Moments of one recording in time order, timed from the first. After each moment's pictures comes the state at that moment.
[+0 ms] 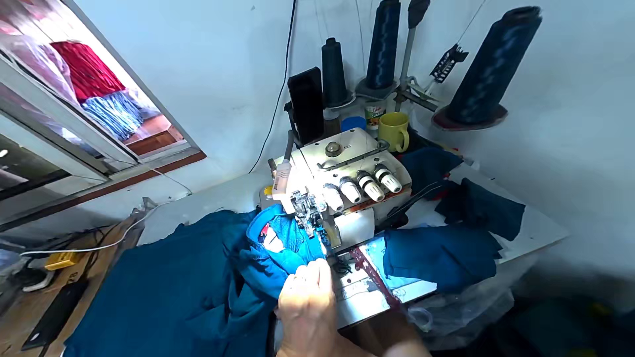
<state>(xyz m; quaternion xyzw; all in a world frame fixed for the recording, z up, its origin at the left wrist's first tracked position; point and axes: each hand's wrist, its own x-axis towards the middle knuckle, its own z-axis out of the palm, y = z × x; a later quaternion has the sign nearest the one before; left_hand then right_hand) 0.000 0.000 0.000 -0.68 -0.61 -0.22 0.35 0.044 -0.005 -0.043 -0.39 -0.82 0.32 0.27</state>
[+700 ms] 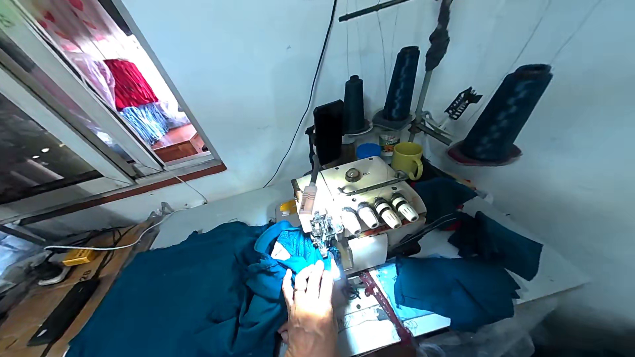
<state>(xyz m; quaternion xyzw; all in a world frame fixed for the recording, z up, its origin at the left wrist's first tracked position) -0.011 0.007 -0.006 -0.67 -0.61 -0.33 0.25 0.065 -0.008 -0.051 -0.30 -0.81 0.47 0.18</state>
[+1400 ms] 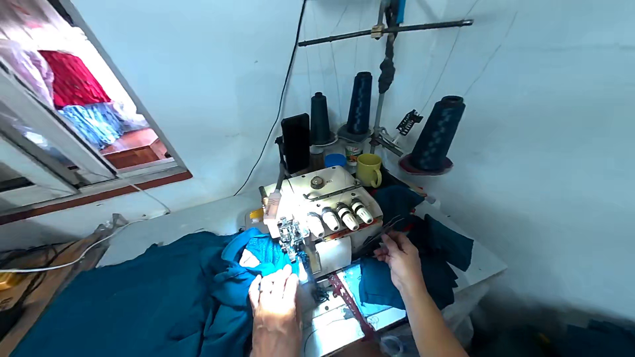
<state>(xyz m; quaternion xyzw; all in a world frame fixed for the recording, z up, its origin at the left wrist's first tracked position) -0.021 0.008 -0.011 -0.68 -0.61 -0.34 0.22 0.207 0.147 -0.044 -0.54 -0.38 0.47 0.60</state>
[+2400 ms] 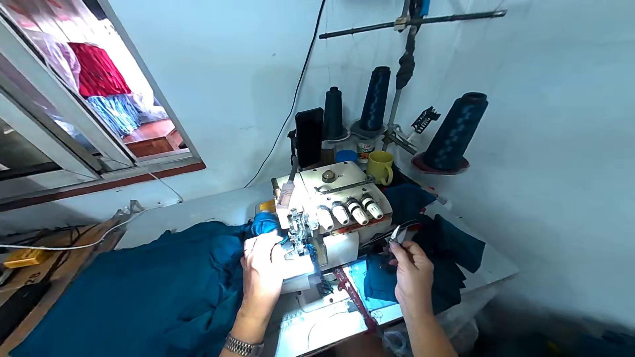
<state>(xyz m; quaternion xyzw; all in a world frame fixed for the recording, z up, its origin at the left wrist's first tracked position) -0.067 0.053 -0.004 -0.60 -0.66 -0.45 0.07 0.191 0.111 -0.040 -0.51 -0.38 0.36 0.68</state>
